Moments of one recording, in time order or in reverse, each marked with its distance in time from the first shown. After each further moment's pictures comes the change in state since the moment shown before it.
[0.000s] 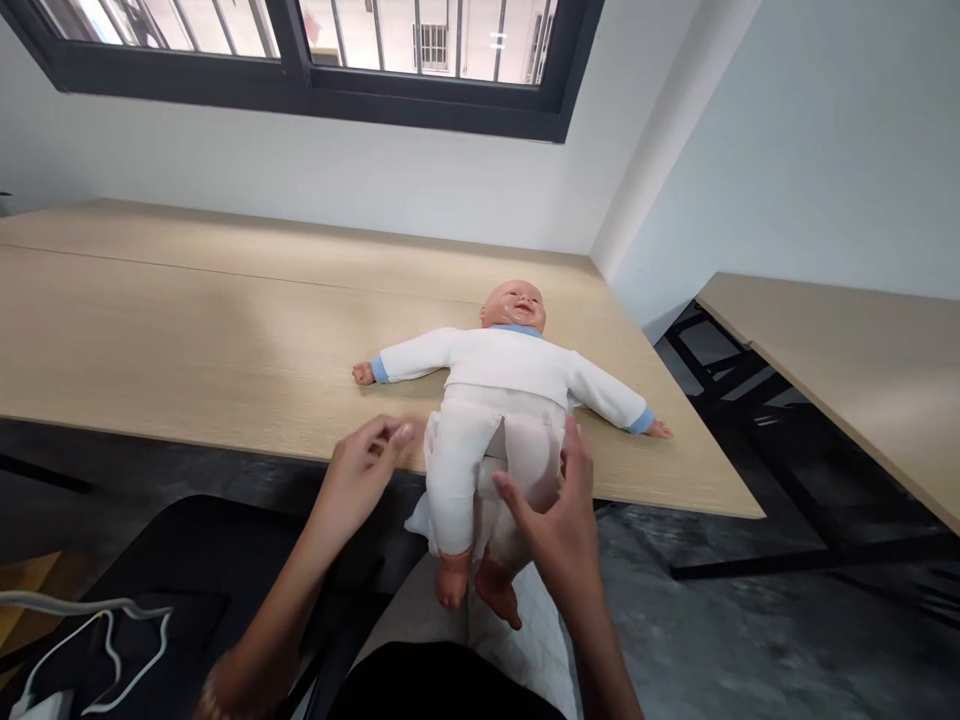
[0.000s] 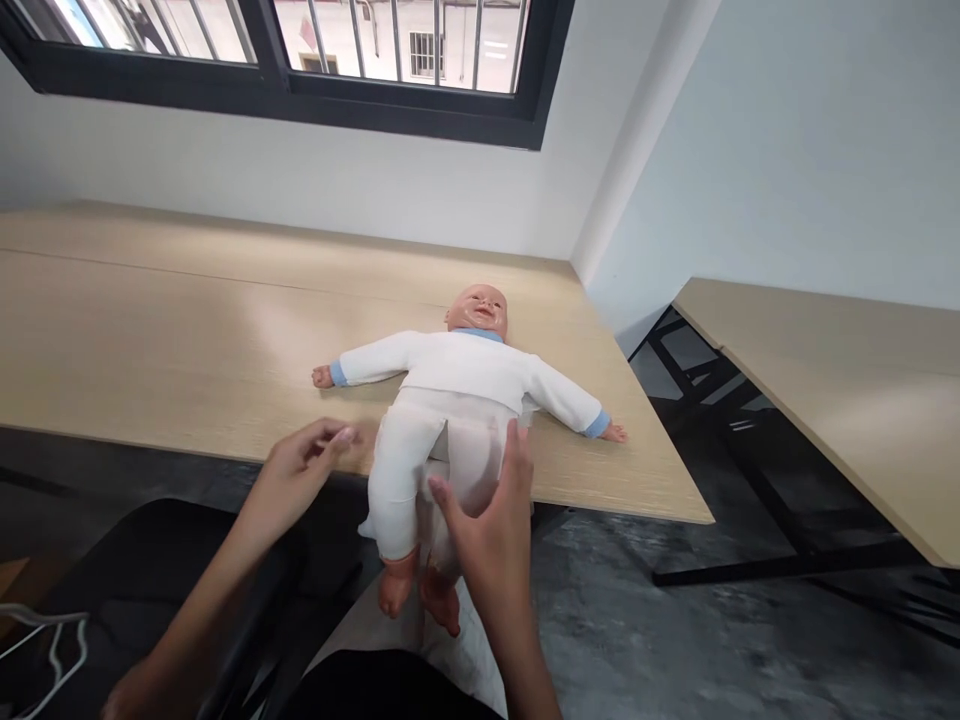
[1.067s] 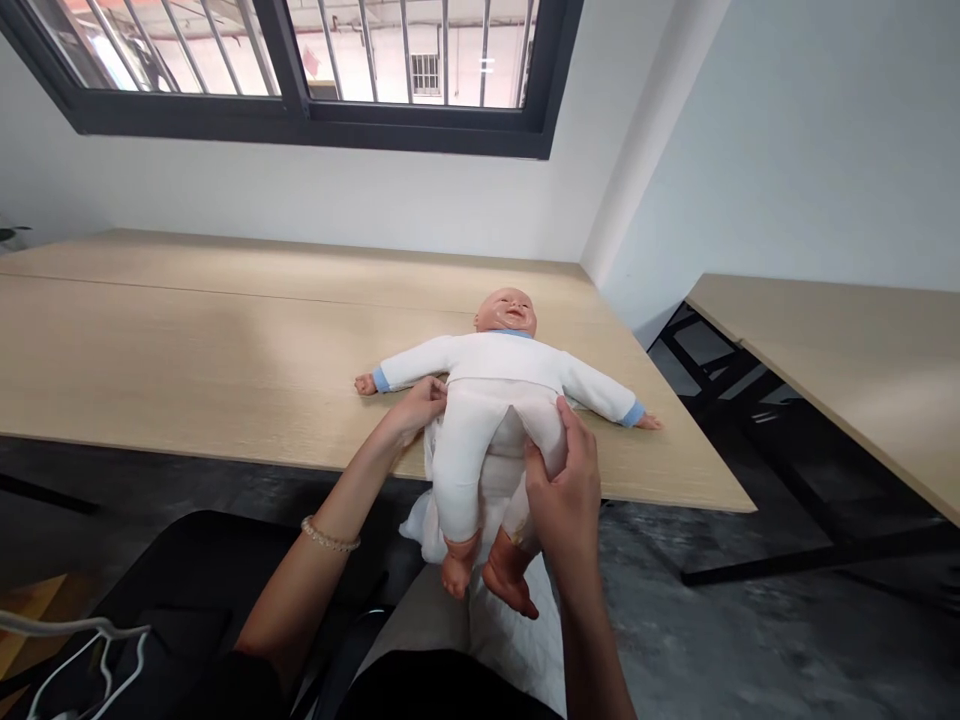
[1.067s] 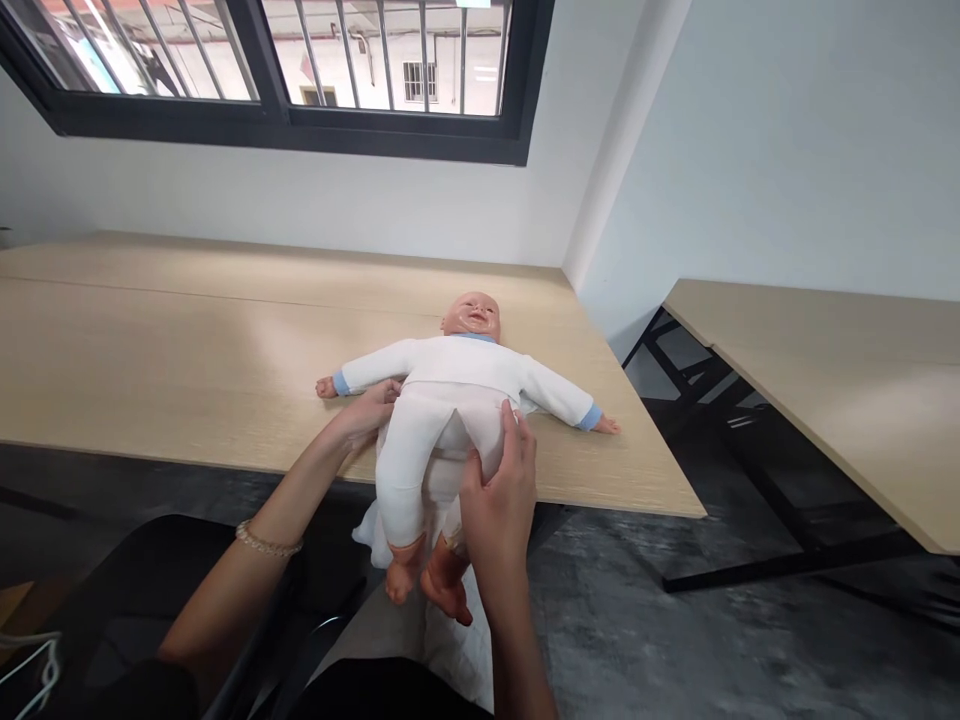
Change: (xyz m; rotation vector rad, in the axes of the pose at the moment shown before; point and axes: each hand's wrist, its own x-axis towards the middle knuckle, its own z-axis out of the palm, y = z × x) left_hand 0.096 -0.016 0.057 -0.423 -0.244 -0.124; right_hand 0.024 -0.008 0.000 -0.122 0.176 -0.143
